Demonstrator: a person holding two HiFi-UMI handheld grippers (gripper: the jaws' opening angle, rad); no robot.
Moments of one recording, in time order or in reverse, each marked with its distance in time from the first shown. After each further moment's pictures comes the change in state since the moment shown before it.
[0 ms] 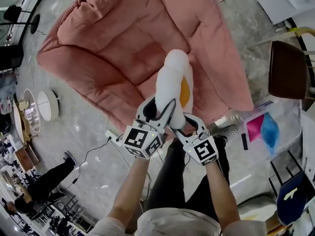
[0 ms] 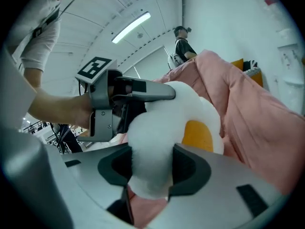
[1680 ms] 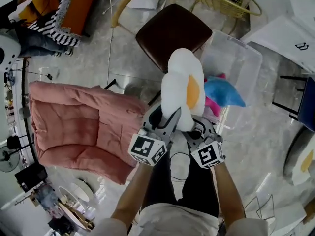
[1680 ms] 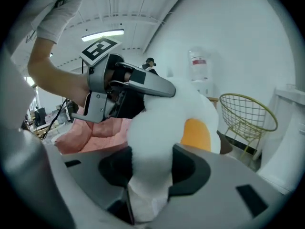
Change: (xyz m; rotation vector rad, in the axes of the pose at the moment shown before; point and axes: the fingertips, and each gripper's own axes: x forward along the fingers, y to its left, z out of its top) left arm 0.147 -0.551 -0.085 0.403 0.205 -0.671; right arm -0.493 -0.172 -0.077 -0.007 -0.126 -0.736
